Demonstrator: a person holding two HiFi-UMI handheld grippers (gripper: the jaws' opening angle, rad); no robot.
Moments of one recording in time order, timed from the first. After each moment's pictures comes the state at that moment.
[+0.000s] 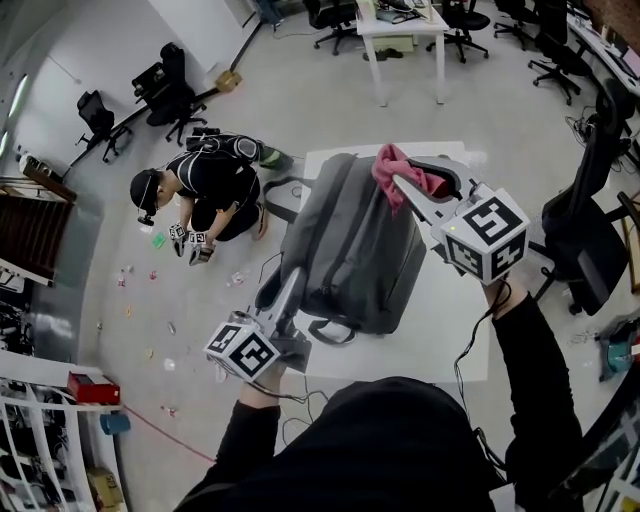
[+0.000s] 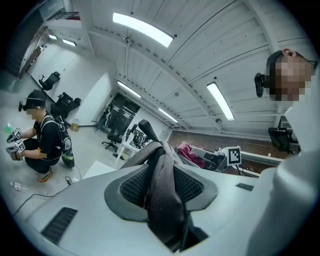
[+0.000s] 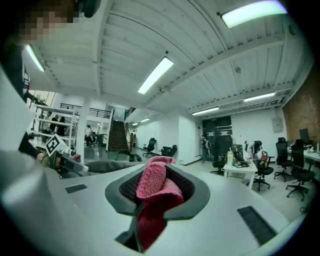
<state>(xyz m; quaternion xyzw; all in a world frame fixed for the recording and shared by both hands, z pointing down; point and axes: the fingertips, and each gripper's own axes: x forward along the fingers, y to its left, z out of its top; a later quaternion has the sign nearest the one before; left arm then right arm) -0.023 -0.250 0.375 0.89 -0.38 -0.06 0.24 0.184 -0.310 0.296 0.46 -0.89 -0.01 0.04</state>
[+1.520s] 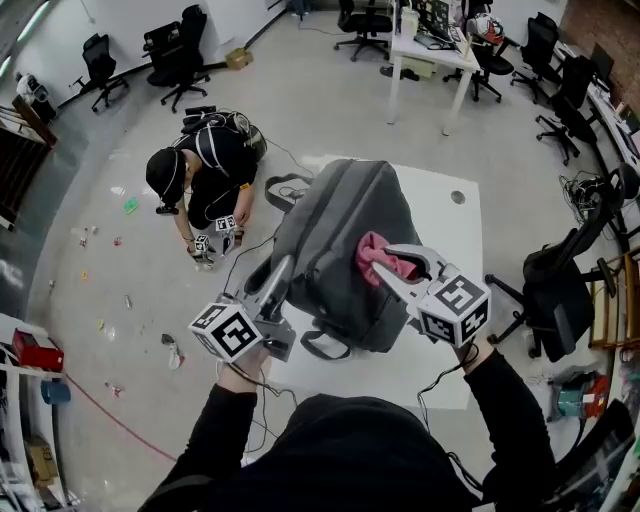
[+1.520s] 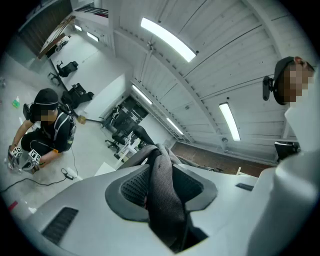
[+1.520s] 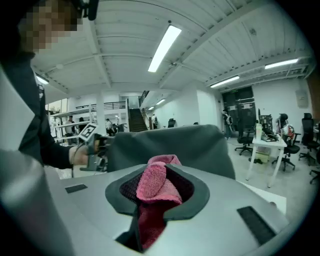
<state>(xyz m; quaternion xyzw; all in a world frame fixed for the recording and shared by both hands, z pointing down) -0.124 -0.321 0.396 0.86 -0.38 -0.14 0.30 0.029 -0.300 0.393 0.34 -0.93 0.08 0.13</state>
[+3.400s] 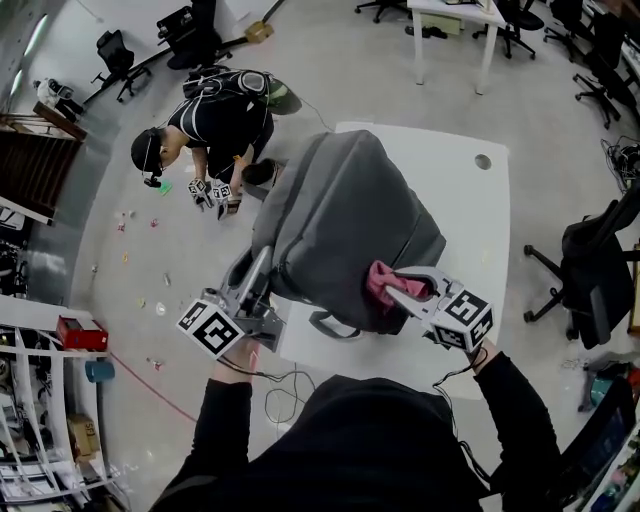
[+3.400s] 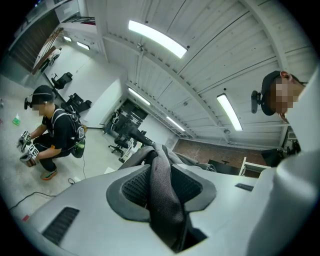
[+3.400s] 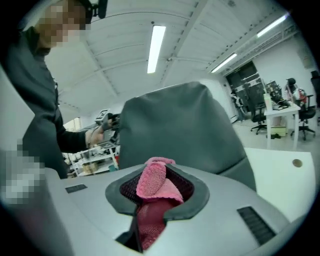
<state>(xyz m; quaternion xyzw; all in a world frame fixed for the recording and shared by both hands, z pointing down) -0.116 -0.320 0.394 0.86 -0.41 -0.11 0.26 0.073 -0.260 0.512 0.25 -0.95 0.17 0.08</state>
